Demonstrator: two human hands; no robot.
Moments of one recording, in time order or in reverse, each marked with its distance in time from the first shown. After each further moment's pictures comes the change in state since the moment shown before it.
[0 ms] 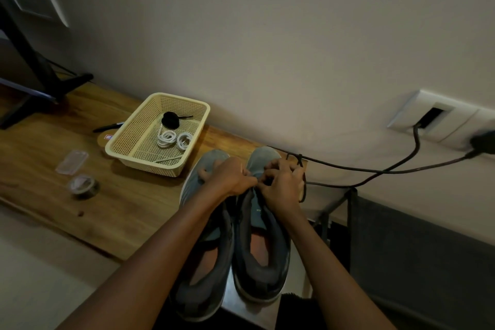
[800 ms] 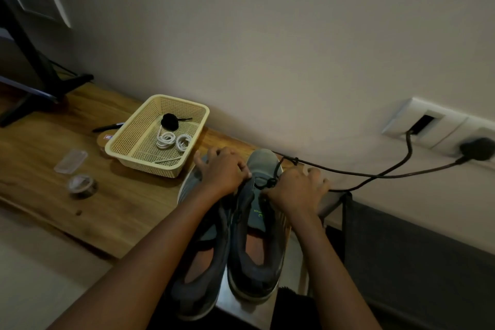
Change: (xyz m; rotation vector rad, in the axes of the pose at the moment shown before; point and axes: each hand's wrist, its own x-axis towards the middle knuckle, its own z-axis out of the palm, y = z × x) left_hand -0.003 0.006 -0.006 0.190 0.213 0.074; right_hand -0.004 -0.016 -0.038 -0.559 -0.103 0.195
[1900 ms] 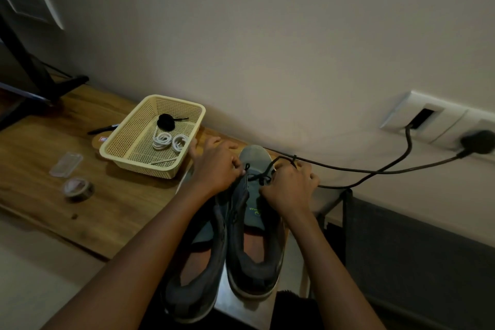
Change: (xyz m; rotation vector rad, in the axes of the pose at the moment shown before) left_hand 0.002 -0.008 -0.009 0.109 0.063 0.136; right_hand -0.001 -0.003 0.001 0.094 0.049 -0.097
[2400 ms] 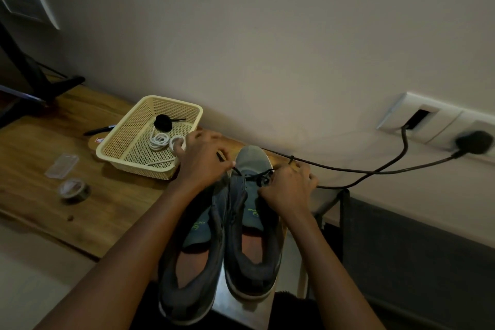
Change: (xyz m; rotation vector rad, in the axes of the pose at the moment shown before) left_hand 0.001 -0.013 -0.009 -0.162 0.133 -0.077; right_hand 0.003 0.004 0.002 0.014 -0.016 0.011
